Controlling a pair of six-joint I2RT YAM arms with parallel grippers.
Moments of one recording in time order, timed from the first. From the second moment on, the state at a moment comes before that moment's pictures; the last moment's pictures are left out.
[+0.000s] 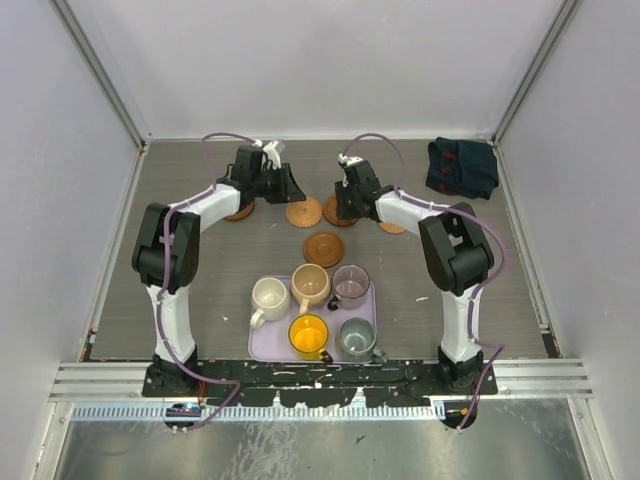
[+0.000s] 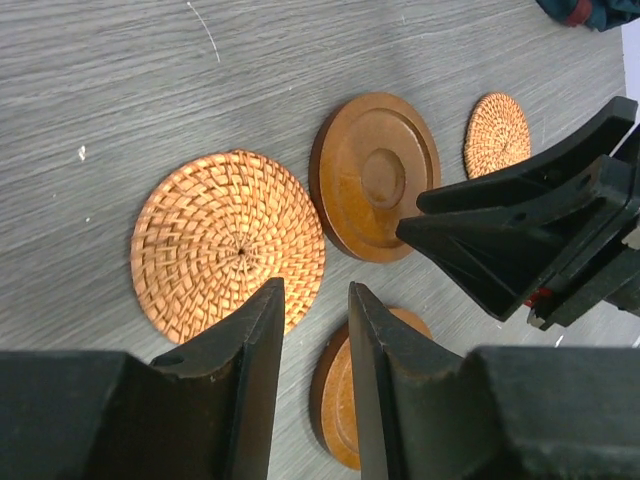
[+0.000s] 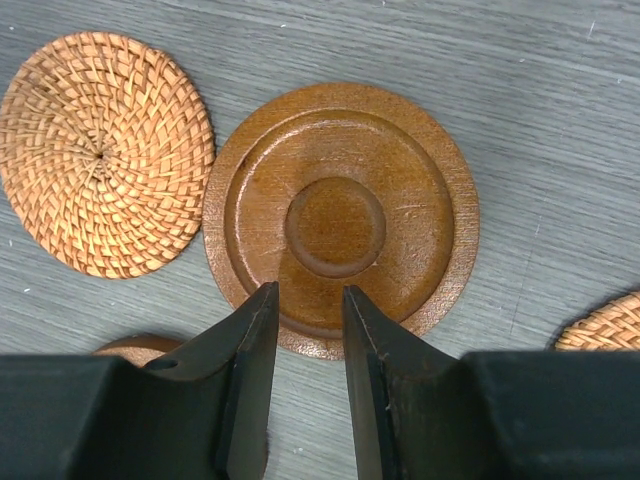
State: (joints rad) left arm -0.32 2.01 1.42 -0.03 0.48 -0.43; right arm 0.46 2.02 1.37 -0.16 0.01 0.25
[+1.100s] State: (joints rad) left arm -0.35 2.16 1.53 -0.23 0.44 -0.48; right arm 0.46 2.08 1.44 -0.19 -0.04 0.25
